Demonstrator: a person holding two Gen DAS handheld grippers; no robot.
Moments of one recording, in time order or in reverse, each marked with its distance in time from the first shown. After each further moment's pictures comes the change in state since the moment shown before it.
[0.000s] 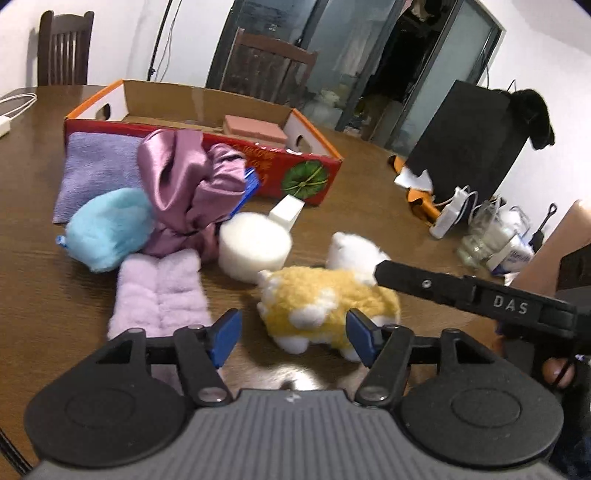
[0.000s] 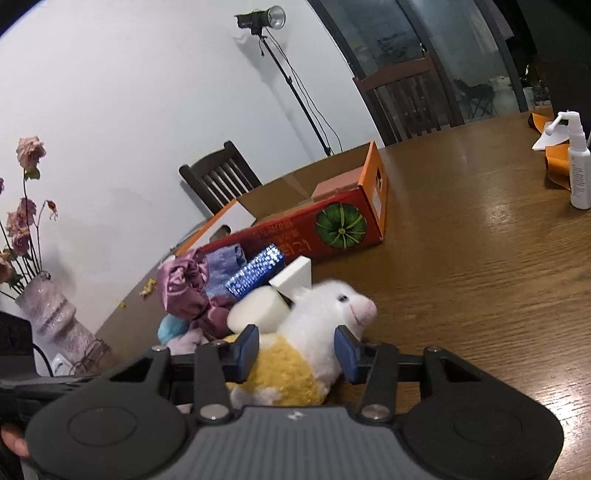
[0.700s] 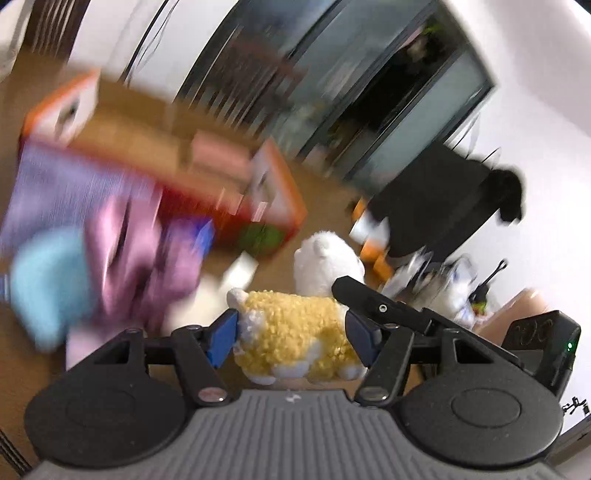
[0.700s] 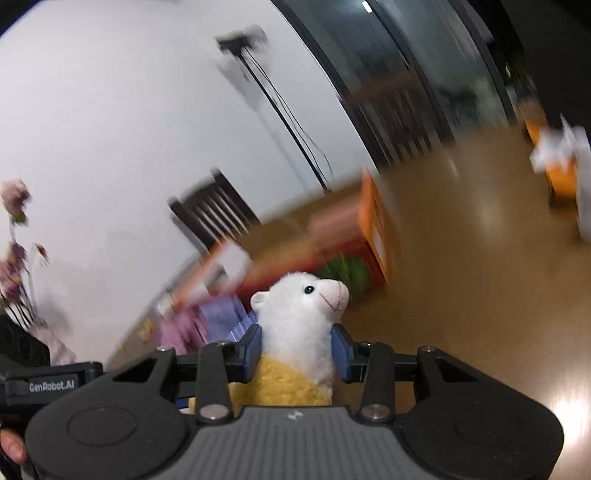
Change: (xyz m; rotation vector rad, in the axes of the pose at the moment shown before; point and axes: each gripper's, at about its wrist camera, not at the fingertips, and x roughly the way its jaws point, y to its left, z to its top) left arm 0.005 0.010 0.071 -0.152 -0.065 -0.204; right arm 0.011 0.010 0.046 0.047 -0.099 -0.004
